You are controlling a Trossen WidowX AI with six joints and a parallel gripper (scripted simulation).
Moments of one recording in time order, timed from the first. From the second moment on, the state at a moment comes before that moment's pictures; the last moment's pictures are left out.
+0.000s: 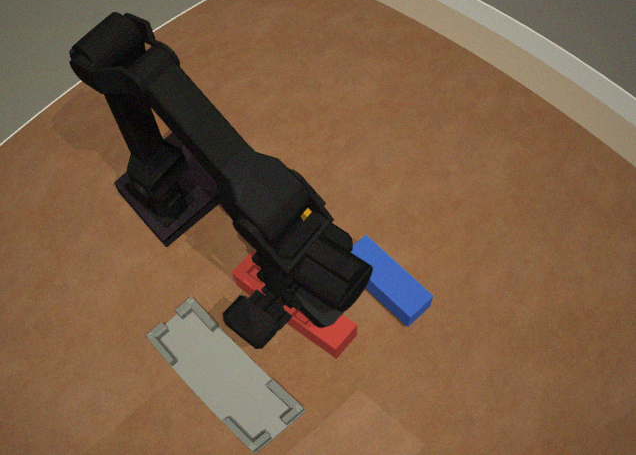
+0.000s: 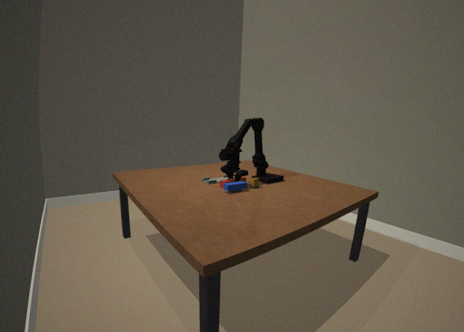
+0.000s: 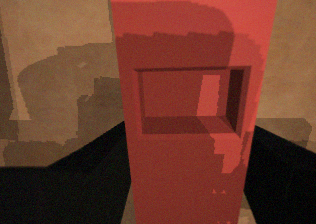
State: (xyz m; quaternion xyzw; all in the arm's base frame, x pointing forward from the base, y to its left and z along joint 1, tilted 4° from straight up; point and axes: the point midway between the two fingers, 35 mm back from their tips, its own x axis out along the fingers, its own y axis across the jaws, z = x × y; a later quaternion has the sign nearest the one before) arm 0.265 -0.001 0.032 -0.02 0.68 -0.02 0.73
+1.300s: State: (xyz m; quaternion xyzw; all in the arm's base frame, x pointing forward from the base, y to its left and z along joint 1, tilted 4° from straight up) arm 0.259 0.006 0.145 -0.03 0.69 -0.02 0.73
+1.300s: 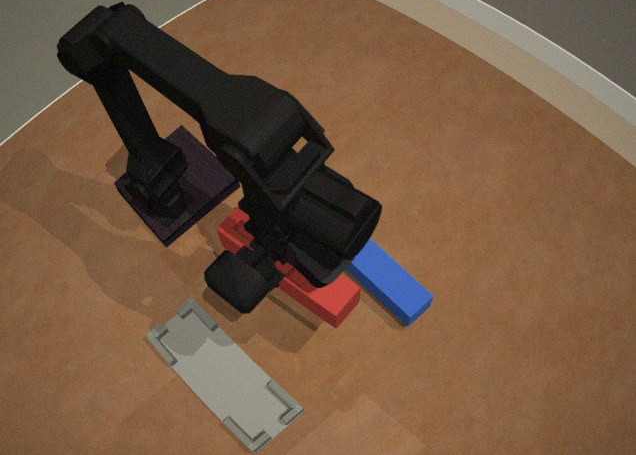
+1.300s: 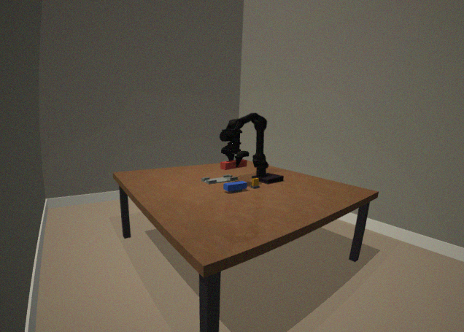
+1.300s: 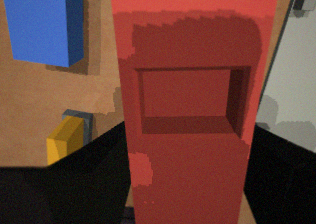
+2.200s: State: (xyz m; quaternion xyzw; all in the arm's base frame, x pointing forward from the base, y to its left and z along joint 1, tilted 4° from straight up) arm 0.267 -0.048 0.138 -0.01 0.69 -0.03 0.73
